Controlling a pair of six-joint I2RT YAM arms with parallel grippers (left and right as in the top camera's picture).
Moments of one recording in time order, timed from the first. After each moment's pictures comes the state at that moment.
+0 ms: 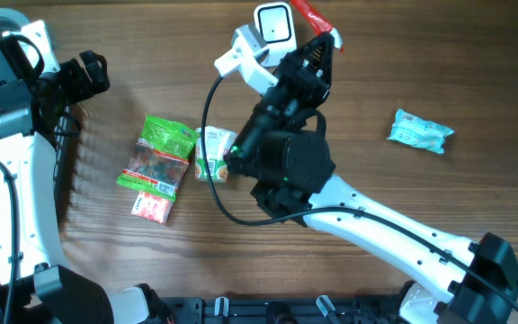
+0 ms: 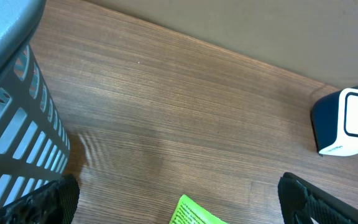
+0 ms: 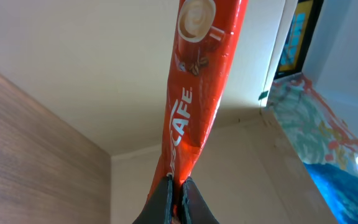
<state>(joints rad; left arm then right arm) 0.33 1.51 1.33 -0.55 0.26 -0.08 0.98 1.63 1.36 1.01 1.52 -2.01</state>
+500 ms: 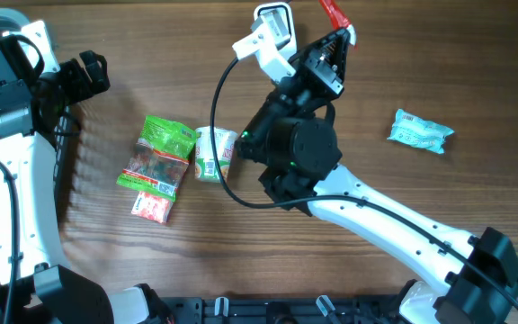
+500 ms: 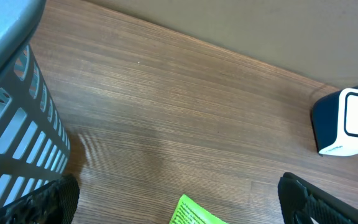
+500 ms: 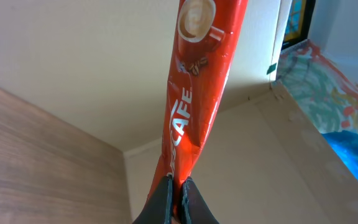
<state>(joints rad) 0.33 1.51 1.33 -0.55 0.26 -0.08 0.91 1.64 1.33 1.03 1.52 -1.86</state>
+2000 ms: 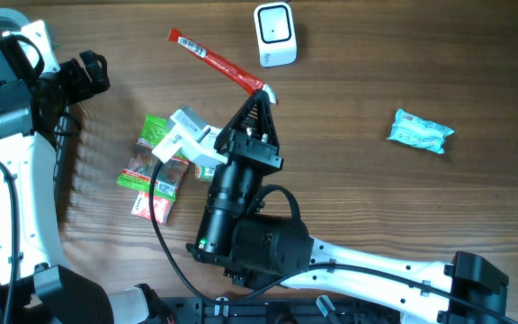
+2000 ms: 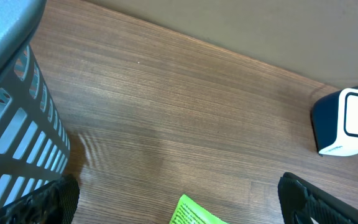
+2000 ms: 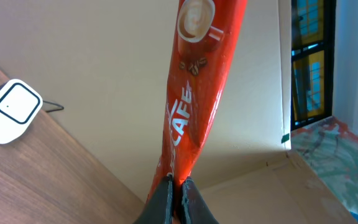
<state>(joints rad) 0.33 1.51 1.33 -0.55 0.26 -0.08 1.29 1.64 1.32 1.26 1.52 -2.08</state>
